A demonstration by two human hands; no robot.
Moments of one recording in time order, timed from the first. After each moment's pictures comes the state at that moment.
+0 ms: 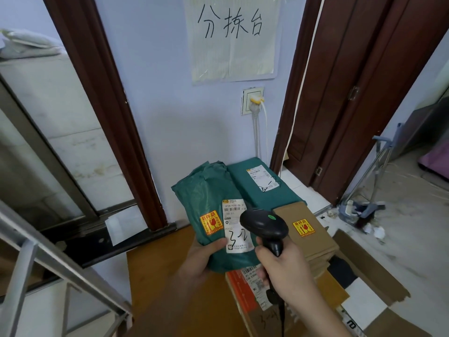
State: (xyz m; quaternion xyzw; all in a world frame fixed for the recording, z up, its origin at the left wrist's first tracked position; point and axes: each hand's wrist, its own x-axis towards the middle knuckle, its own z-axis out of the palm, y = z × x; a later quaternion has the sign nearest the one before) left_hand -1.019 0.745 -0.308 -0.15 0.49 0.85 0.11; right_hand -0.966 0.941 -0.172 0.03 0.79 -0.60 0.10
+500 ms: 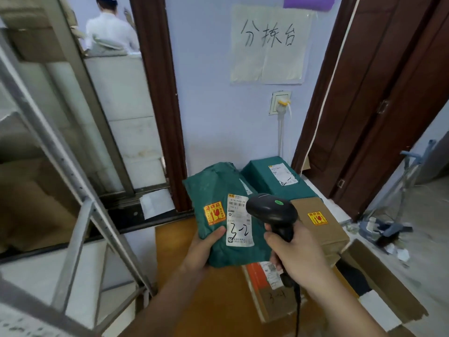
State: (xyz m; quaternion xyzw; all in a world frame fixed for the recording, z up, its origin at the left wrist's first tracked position) left_hand -0.923 0.726 -0.287 -0.21 0.51 0.83 0.04; right_hand -0.904 0.939 -0.141 -0.08 0.84 -0.52 0.08
